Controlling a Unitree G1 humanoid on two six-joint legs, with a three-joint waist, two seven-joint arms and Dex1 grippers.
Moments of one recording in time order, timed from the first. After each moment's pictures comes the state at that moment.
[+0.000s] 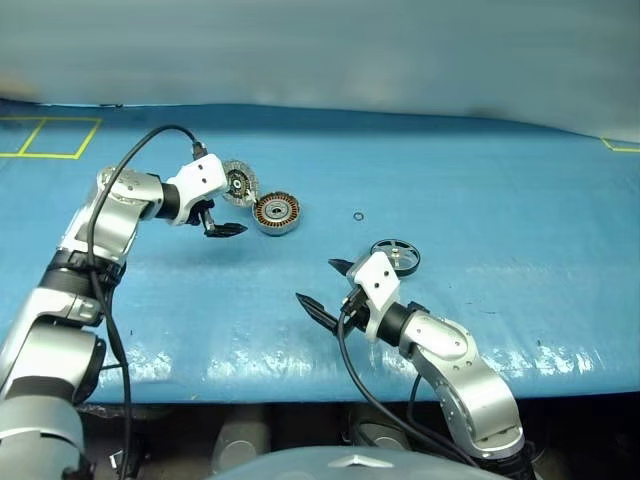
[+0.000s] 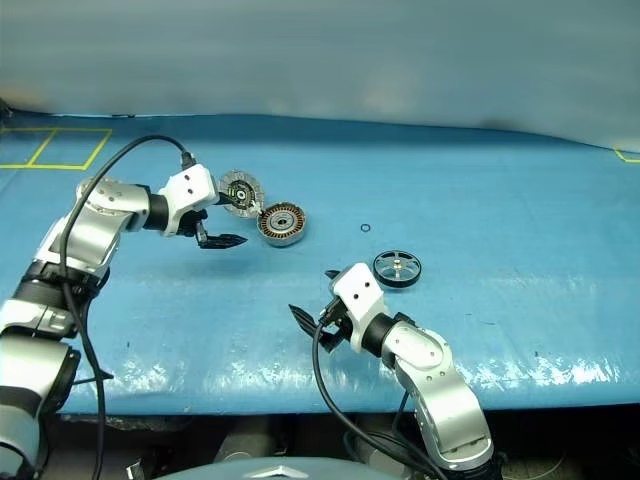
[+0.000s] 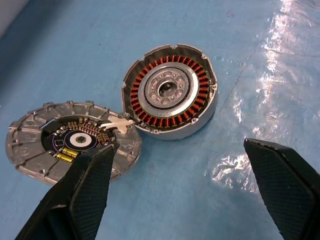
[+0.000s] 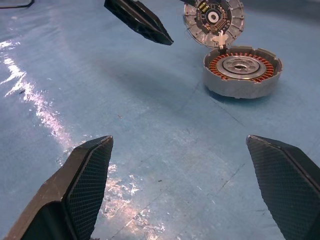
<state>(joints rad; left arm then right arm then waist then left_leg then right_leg) -0.84 0.74 -0.31 0.46 -0.03 0.24 -1.15 0.07 -0.16 0.26 -0.66 0.06 0.68 0.56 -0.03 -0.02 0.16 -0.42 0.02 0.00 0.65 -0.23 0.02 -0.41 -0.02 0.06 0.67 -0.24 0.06</state>
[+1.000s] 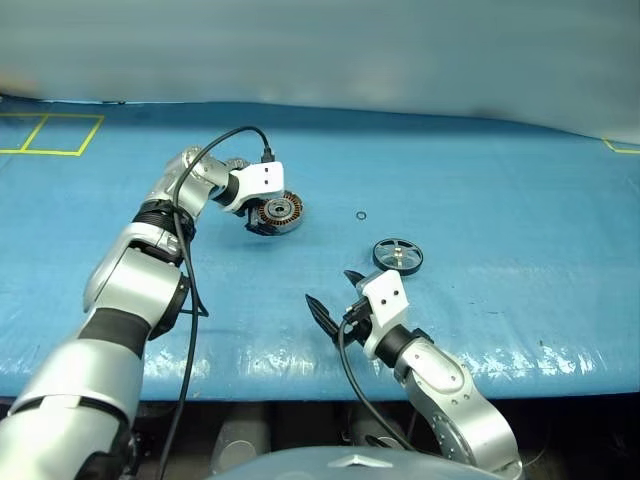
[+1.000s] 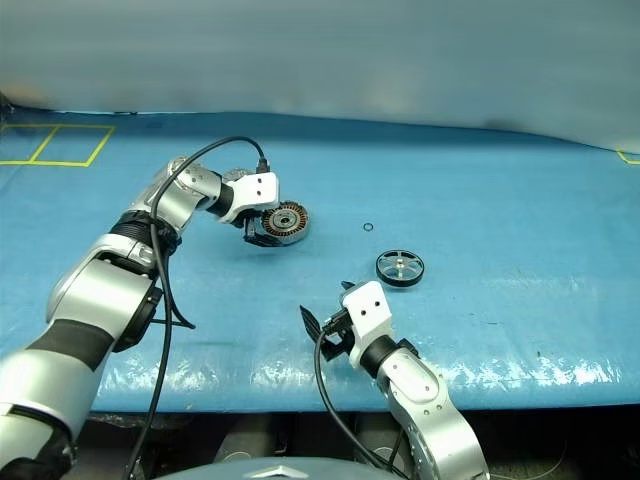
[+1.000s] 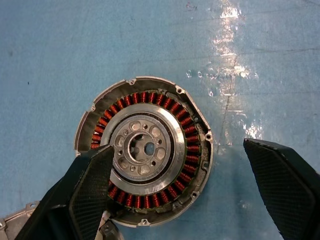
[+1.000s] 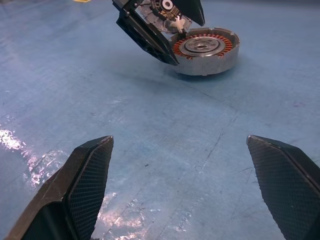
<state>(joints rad) -1.19 0.42 -0.40 1.17 0.27 -0.15 -1.20 0.22 -0.14 0.32 -0.68 0.09 0.59 0.30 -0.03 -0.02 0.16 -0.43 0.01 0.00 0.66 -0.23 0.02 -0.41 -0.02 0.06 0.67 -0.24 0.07</state>
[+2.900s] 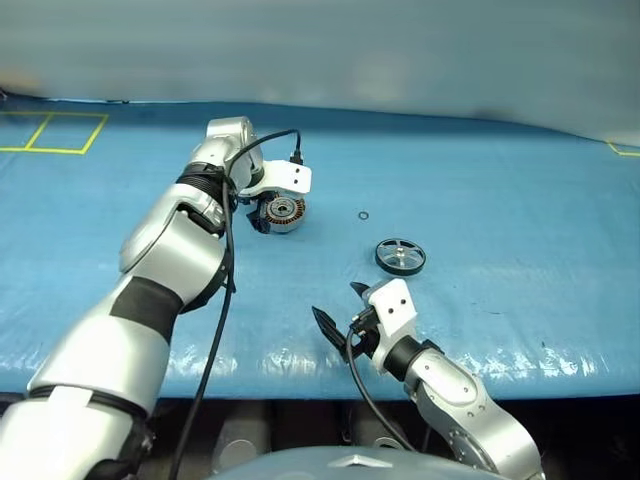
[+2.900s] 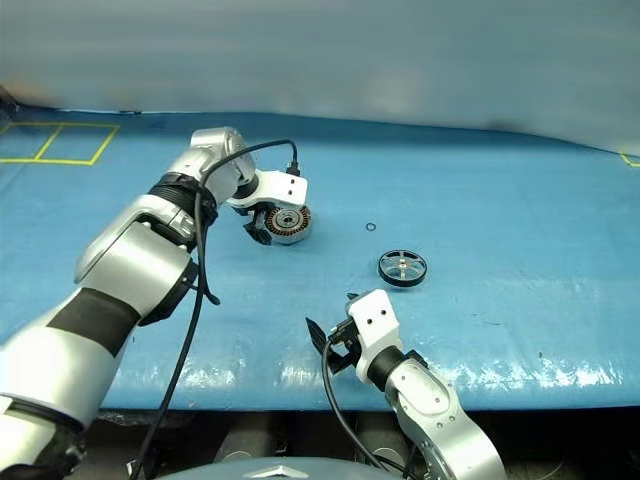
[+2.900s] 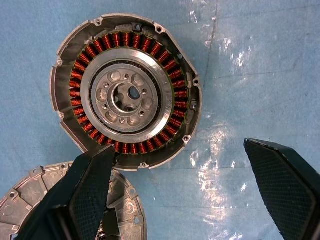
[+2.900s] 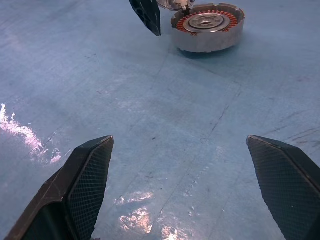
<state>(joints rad) -1.43 0.26 -0.58 1.33 0.59 0.08 -1.28 0.26 -0.24 0.33 -0.77 0.19 0.69 0.22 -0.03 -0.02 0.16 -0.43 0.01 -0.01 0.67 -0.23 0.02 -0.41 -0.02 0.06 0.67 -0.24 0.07</state>
